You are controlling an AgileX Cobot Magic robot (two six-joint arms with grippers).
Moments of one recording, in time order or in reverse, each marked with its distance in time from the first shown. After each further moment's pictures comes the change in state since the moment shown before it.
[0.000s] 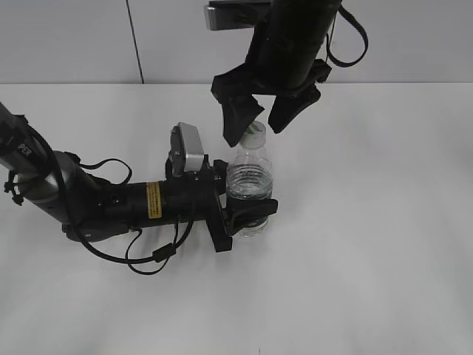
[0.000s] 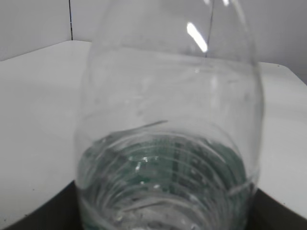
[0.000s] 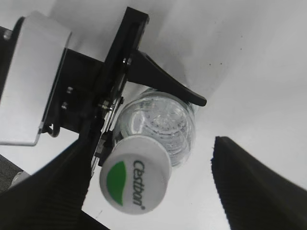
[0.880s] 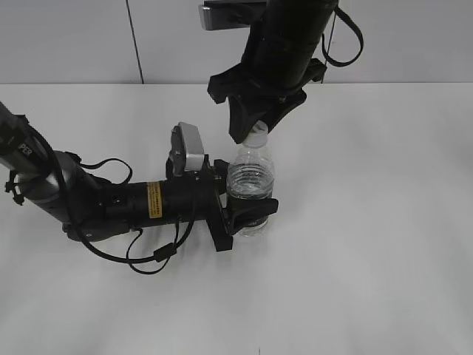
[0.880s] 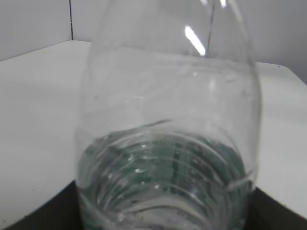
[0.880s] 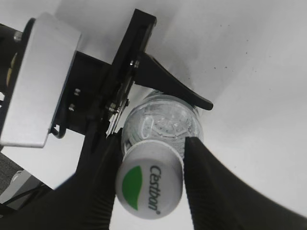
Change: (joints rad) left arm 0.000 0.001 -0.003 -0.002 0.002 -0.001; right arm 0.007 0.013 -0.011 0.003 0.001 -0.015
